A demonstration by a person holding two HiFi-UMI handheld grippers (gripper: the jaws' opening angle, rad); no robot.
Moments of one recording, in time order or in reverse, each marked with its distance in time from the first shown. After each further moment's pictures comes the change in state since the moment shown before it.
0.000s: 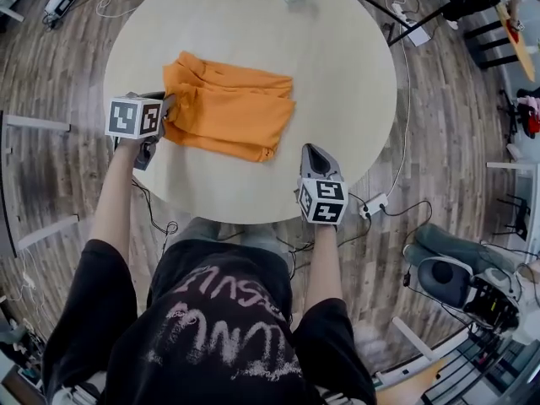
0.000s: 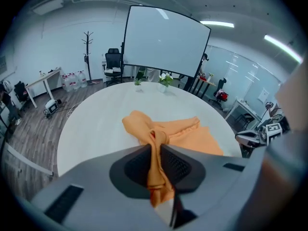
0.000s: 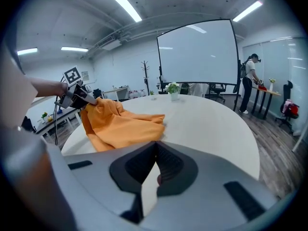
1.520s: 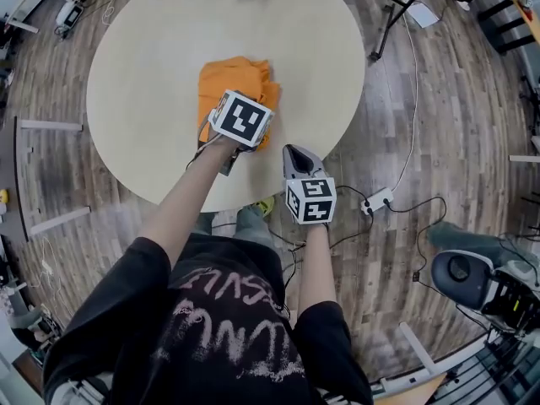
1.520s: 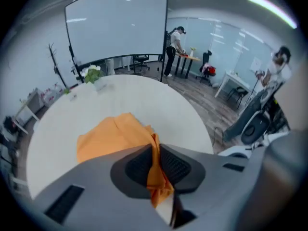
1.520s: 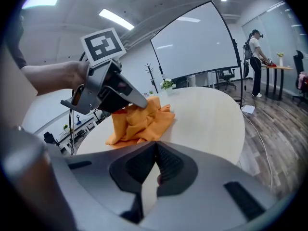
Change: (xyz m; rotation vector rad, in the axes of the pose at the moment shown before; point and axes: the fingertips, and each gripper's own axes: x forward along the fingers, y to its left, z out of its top) left arm 0.133 -0.360 0.037 0.252 0.194 0.012; right arm -0.045 -0.105 -0.045 0.110 0.005 0.226
